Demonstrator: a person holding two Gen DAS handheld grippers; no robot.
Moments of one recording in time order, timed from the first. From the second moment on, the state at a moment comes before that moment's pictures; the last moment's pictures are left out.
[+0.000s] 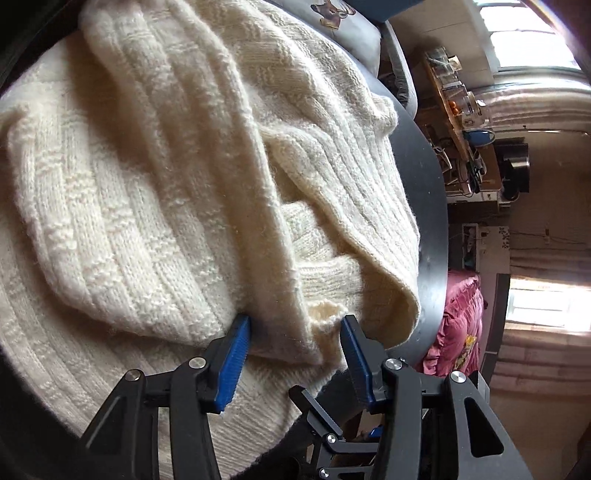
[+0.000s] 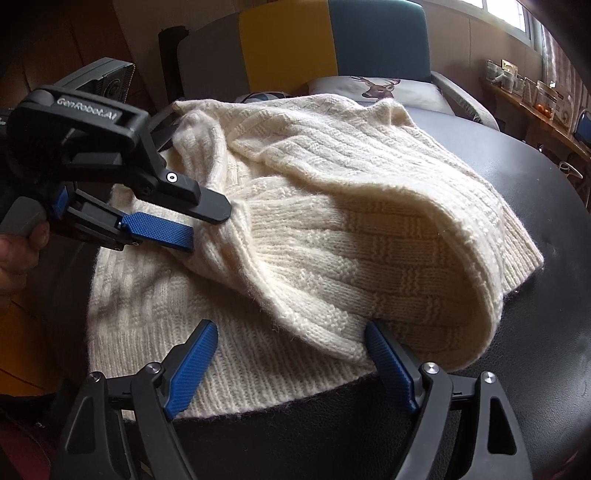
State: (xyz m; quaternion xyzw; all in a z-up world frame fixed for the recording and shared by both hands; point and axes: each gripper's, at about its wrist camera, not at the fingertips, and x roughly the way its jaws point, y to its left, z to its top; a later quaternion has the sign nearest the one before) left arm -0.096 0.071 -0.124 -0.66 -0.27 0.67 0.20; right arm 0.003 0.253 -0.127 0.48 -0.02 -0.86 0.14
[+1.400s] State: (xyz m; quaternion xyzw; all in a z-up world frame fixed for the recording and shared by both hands) left arm -0.059 0.019 -0.091 -0.55 -0.28 0.76 0.20; right arm -0.012 0.372 -0.065 0.35 -0.31 -0.88 0.01
